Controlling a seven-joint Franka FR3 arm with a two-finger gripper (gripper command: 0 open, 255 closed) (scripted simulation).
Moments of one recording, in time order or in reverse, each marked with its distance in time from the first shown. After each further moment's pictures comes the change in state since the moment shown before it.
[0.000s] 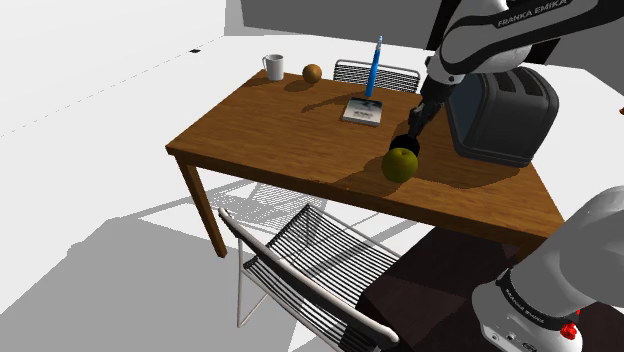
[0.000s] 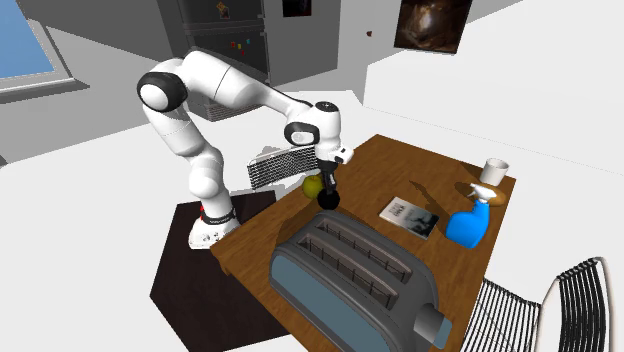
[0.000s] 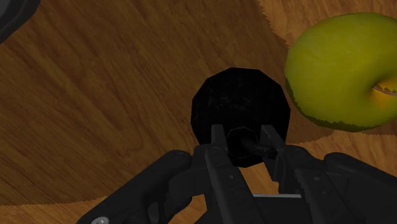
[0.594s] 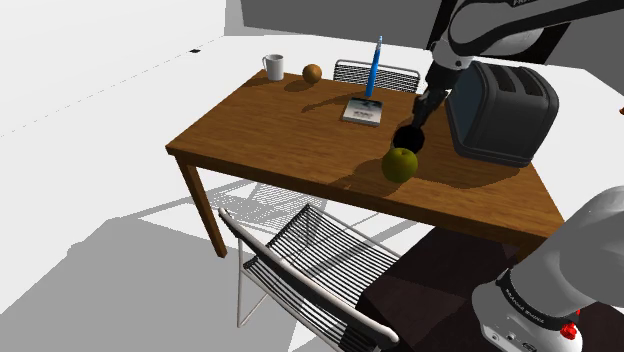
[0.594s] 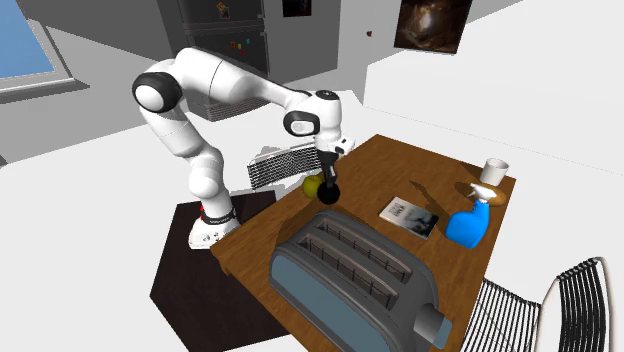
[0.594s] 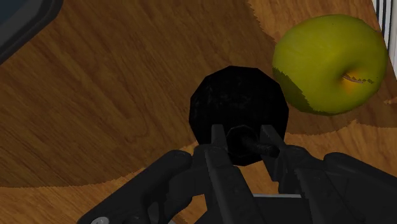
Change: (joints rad) arm -0.004 -0.039 0.008 0.060 -0.010 -0.099 0.013
